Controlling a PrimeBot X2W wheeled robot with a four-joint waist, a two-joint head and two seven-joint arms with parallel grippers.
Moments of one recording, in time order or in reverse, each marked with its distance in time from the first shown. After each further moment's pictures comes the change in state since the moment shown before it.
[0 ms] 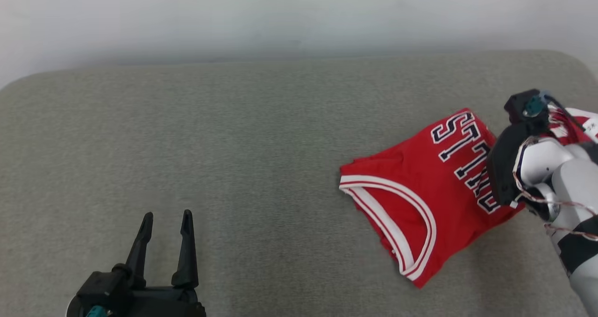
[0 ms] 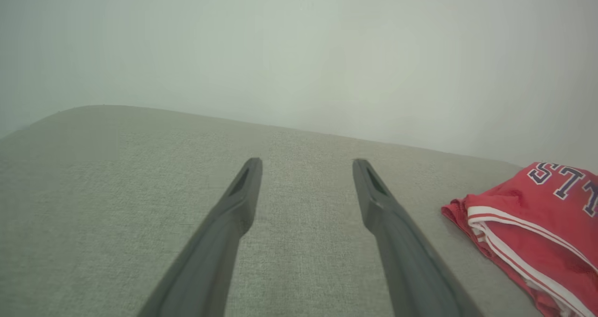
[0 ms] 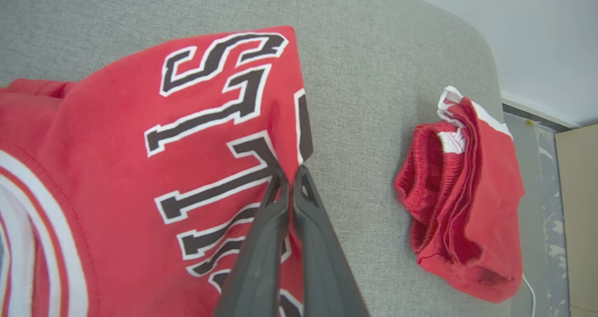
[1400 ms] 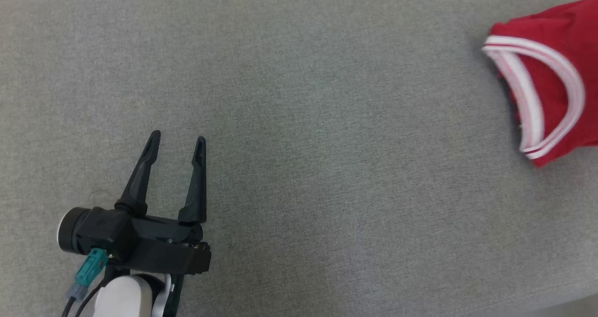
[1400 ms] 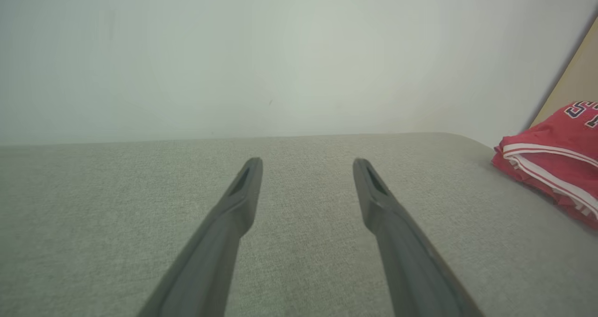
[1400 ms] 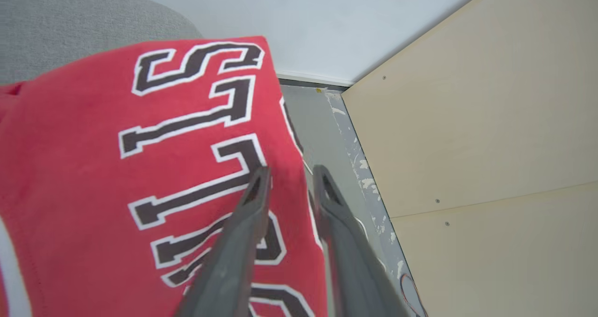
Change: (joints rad) left arm -0.215 -0.001 -0.008 -0.050 0.122 -0.090 0.000; right arm -0.324 -0.195 -0.323 0.247 -0.389 0.000 -0.255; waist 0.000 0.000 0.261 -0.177
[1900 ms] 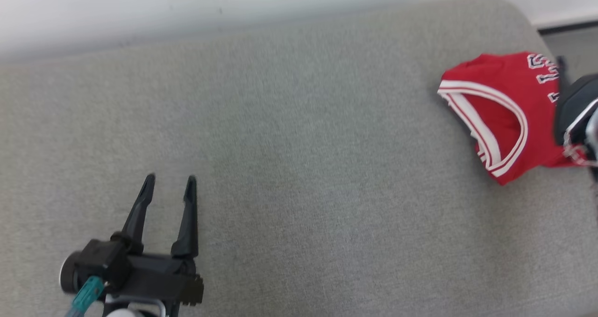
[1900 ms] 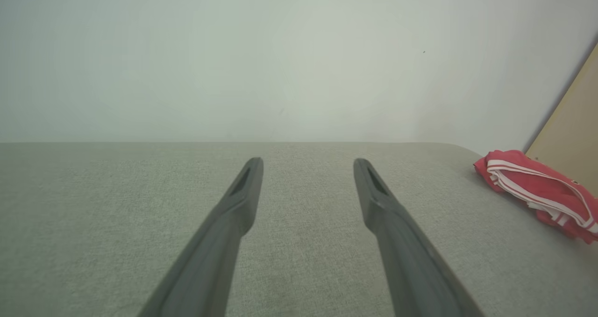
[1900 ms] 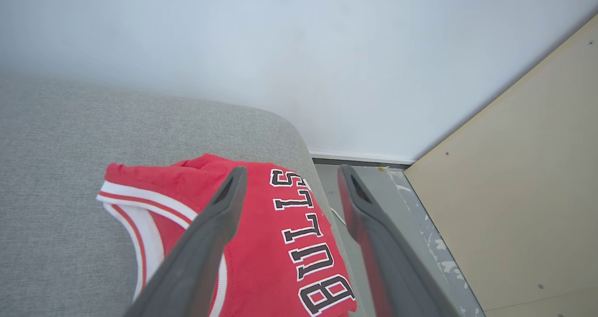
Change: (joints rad) left arm 0.090 0.000 0.023 0.044 -0.050 -0.005 0.000; right arm 0.156 0.194 0.005 -0.094 0.028 0.000 -0.232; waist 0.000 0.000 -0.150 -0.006
